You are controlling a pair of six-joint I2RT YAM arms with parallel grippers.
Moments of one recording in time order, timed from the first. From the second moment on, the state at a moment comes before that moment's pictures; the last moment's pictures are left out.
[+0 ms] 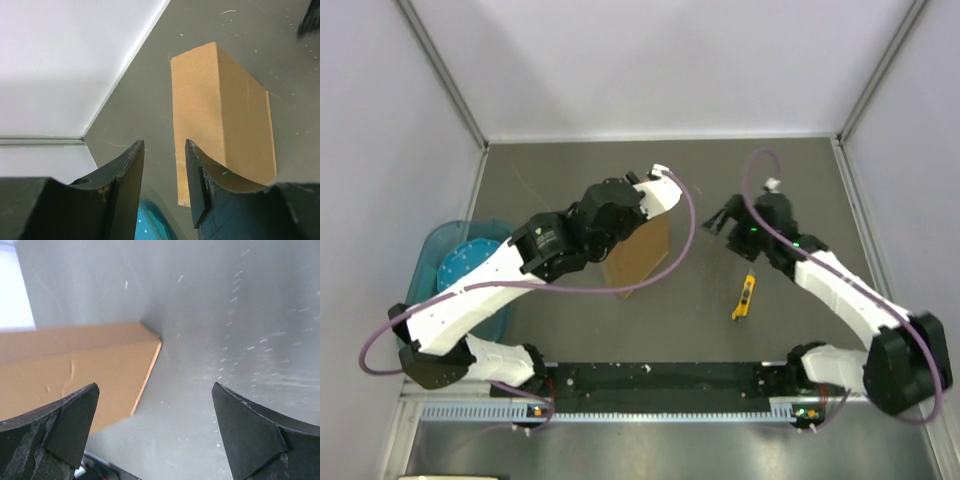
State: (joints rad) left arm -1.04 1.31 1.60 -0.81 -0.59 0.39; right arm 0.47 1.24 0.79 -0.21 -0.06 0.91
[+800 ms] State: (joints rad) left arm -0.96 1.28 1.62 -0.81 -0.51 0.37; right arm 0.44 1.07 0.84 -0.98 0.20 0.90
